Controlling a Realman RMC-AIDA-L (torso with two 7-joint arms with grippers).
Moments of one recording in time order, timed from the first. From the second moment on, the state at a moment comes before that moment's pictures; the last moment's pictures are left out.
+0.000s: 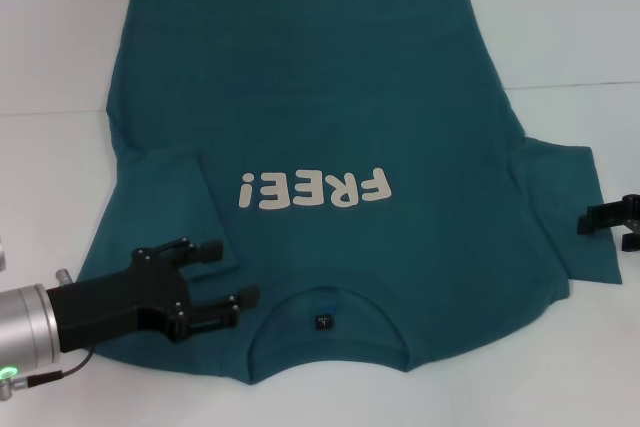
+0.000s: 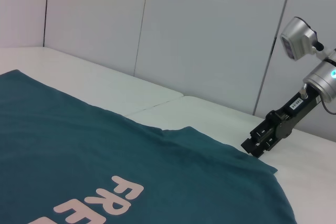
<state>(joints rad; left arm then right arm) -0.45 -2.16 -2.41 -0.69 -1.20 1.45 -1.28 0.67 1.87 -0.61 -0.57 -2.60 -1.14 2.62</state>
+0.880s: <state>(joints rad) -0.45 -2.16 -2.41 -0.69 -1.20 1.45 -1.28 0.68 1.91 -0.60 -0.59 -2.56 -1.14 2.56</state>
